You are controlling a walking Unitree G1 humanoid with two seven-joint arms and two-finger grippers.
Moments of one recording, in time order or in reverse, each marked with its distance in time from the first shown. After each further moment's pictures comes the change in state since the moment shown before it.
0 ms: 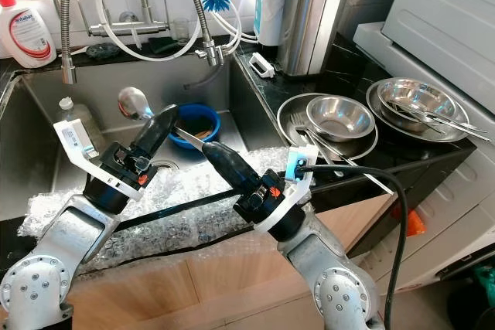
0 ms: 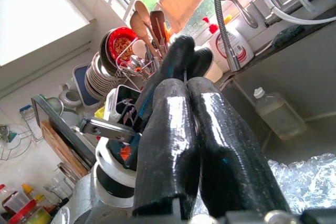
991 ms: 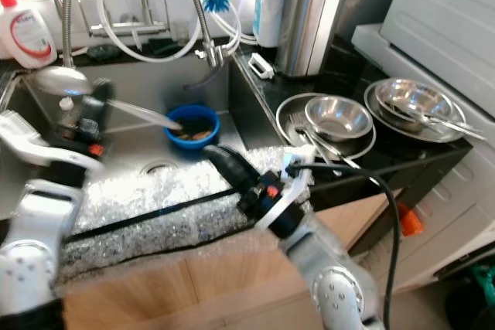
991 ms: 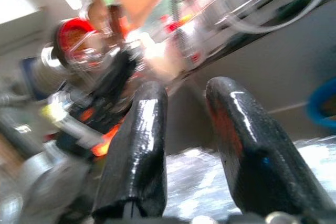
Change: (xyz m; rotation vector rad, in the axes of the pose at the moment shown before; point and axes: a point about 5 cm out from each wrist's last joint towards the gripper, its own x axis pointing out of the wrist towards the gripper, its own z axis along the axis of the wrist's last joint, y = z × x) left arm -0.010 0.029 0.061 0.131 -0.343 0.252; right arm -0.006 -0.017 0.008 -0.161 0.016 -0.197
